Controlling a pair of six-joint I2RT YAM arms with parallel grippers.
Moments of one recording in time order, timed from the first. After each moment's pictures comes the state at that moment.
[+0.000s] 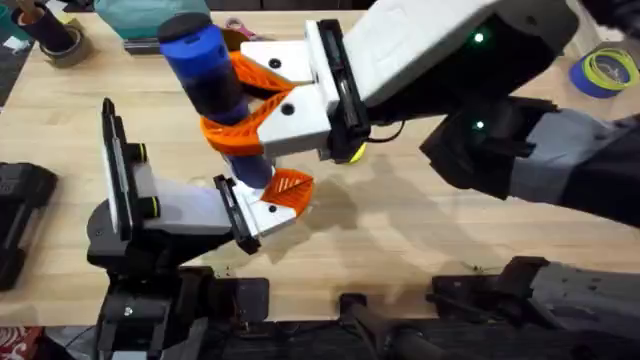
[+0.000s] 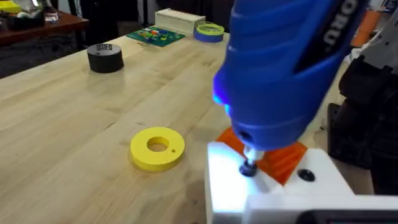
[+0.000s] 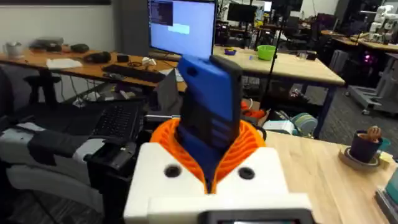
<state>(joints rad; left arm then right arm) -0.01 0.01 0.01 -0.12 1.11 0.00 0.79 1.37 0.83 0.80 -0.96 0.10</state>
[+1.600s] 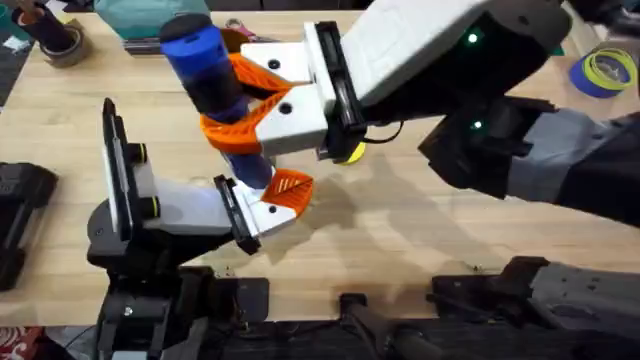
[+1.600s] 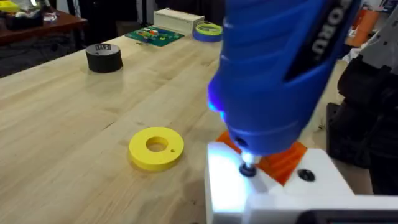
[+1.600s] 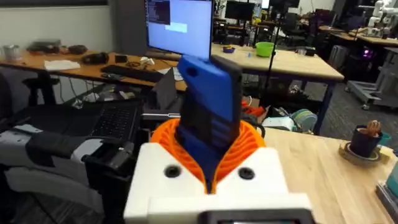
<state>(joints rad) -0.01 0.01 0.01 -0.12 1.11 0.00 0.79 1.37 0.83 0.79 -0.95 0.11</state>
